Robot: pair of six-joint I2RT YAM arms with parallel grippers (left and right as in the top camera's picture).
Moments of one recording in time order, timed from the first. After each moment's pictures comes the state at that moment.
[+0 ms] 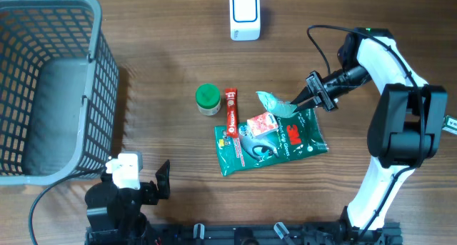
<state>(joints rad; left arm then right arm) 0.10 0.01 0.34 -0.94 0.21 -0.02 -0.04 2.13 1.57 -1.60 -0.90 0.75</state>
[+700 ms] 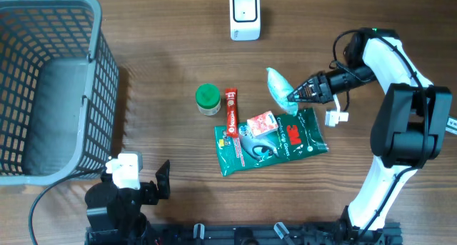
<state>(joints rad) 0.10 0.01 0.34 -0.94 0.21 -0.02 -0.07 2.13 1.57 -1.59 -1.06 2.05</state>
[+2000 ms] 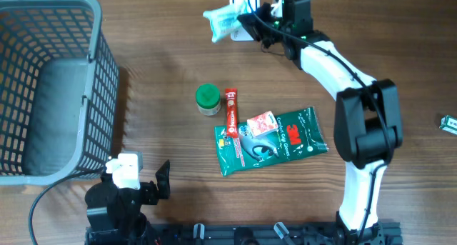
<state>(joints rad) 0.10 0.02 0.34 -0.94 0.21 -0.02 0.28 2.19 1.61 0.06 -0.54 1.16</state>
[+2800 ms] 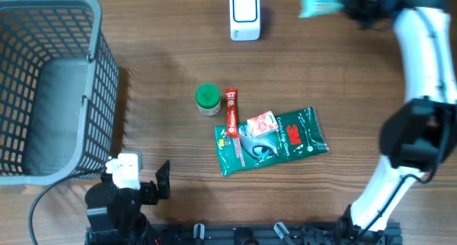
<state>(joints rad) 0.10 0.02 0.34 -0.94 0.21 -0.02 -0.20 2.12 2.06 -0.90 -0.49 1.00</state>
